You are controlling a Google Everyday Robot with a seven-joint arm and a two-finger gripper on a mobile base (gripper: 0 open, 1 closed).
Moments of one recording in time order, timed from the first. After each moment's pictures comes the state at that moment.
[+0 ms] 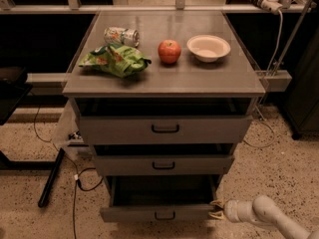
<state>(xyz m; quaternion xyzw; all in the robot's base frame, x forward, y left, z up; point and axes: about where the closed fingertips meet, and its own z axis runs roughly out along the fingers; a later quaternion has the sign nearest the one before) 0.513 -0.276 0.178 -0.63 0.68 0.12 0.37</state>
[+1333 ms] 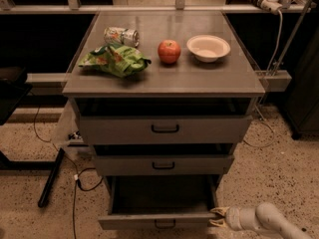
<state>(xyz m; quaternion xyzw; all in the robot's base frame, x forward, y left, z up) 0.484 -0.274 0.180 -0.63 0.67 0.14 0.37</state>
